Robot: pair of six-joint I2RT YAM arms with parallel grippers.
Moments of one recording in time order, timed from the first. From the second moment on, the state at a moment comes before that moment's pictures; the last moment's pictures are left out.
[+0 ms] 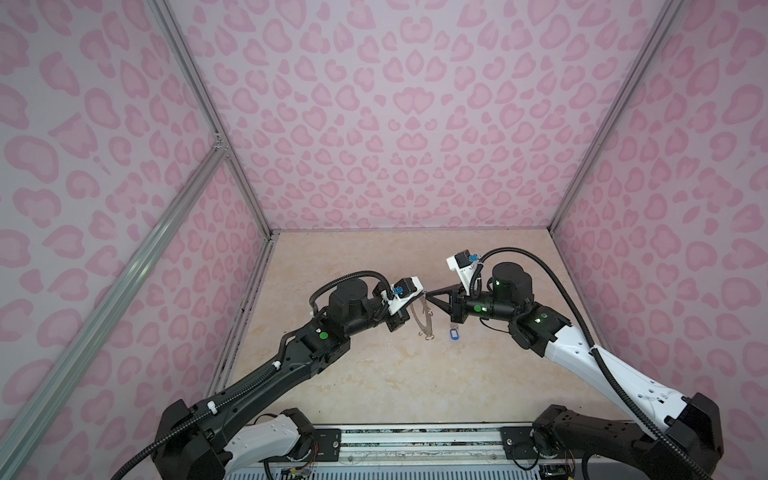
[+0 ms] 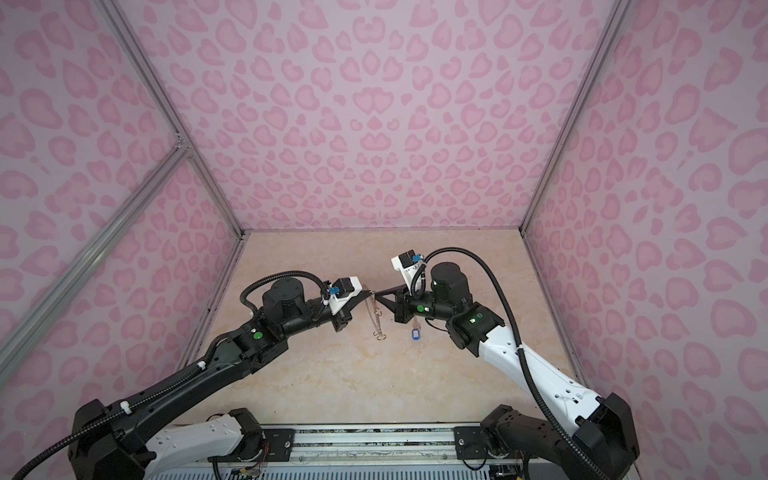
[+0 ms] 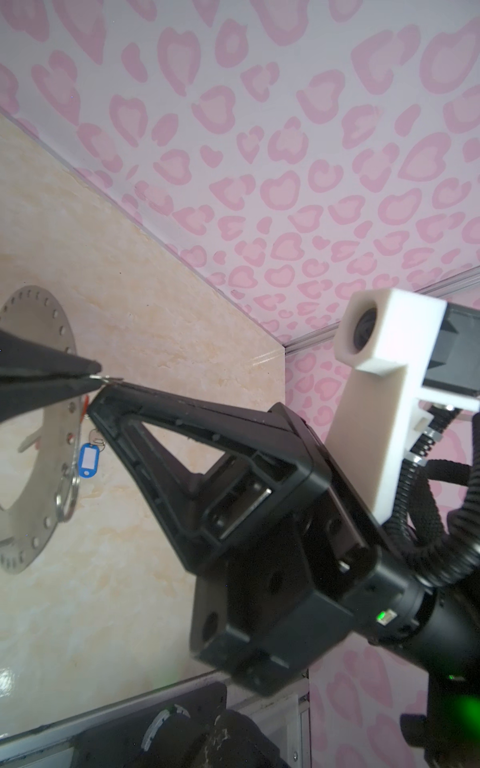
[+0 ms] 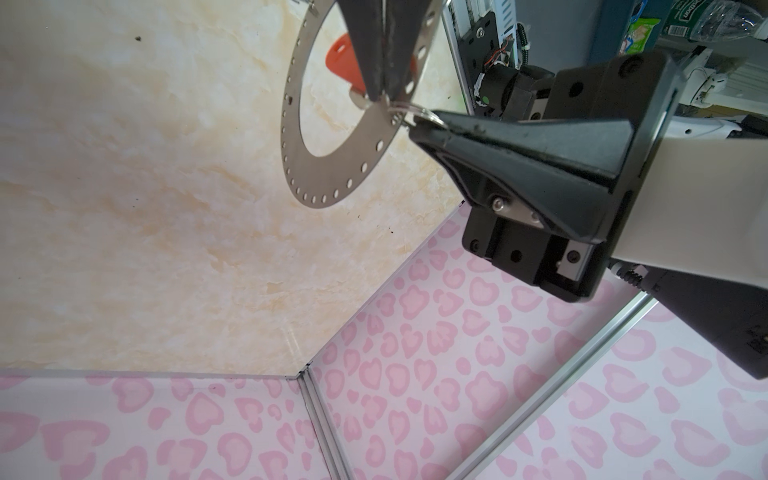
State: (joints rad) left arm -0.74 1.13 0.86 0.09 0.32 0.35; right arm 0.60 1.16 0.93 -0.10 -0.58 0.40
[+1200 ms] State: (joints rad) left arm -0.68 1.15 0.84 0.26 0.61 0.28; right arm 0.58 1.10 1.07 -0.36 -0.61 -0.36
